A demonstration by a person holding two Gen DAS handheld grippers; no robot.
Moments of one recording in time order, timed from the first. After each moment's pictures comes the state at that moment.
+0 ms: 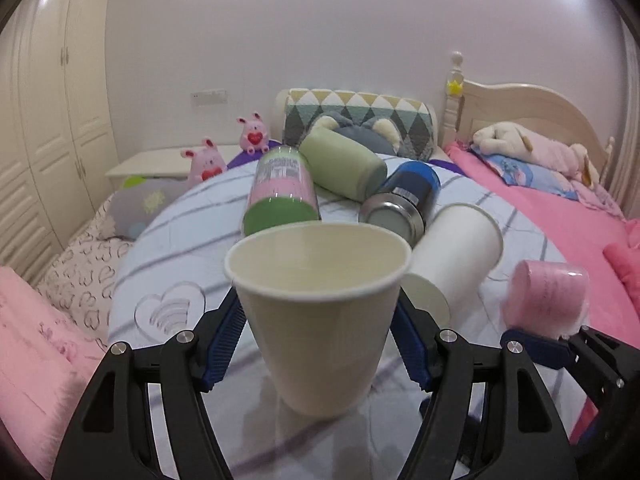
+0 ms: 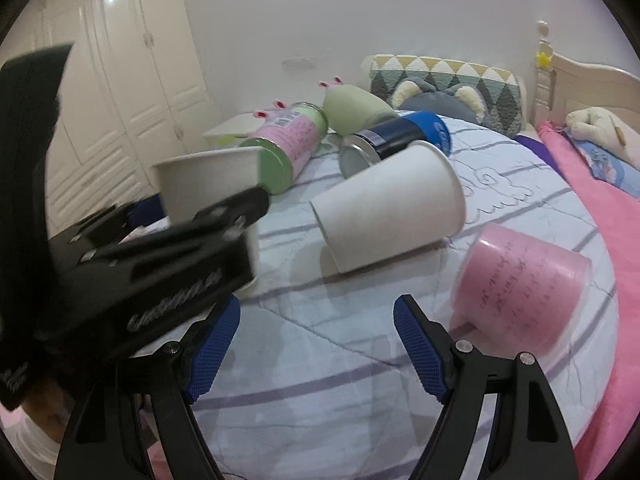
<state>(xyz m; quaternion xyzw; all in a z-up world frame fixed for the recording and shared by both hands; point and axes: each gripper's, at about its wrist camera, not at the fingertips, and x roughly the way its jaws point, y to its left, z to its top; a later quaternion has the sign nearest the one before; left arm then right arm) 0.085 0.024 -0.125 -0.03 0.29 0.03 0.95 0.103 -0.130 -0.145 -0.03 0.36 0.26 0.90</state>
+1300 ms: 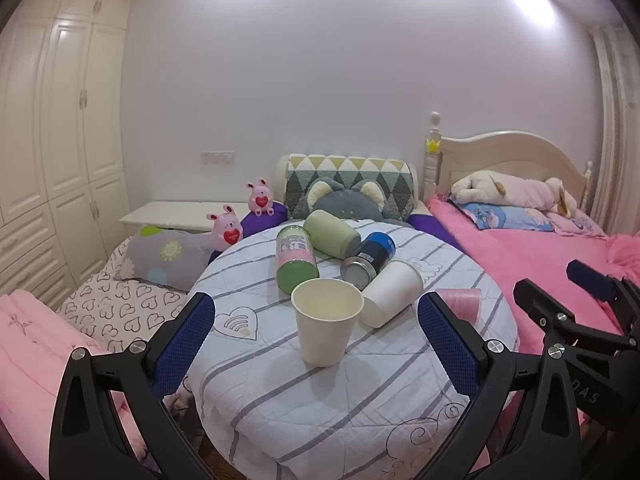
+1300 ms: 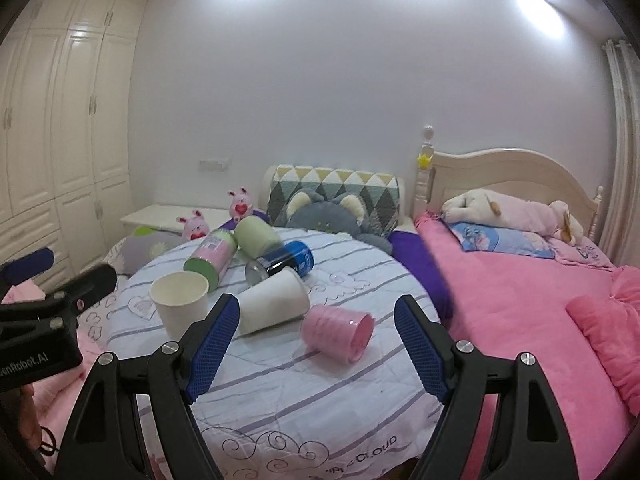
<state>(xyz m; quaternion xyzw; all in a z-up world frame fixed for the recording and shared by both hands) -0.053 0.017 -0.030 -0.02 0.19 0.03 0.98 -0.010 -0.182 -0.046 -0.04 0.17 0.08 0.98</state>
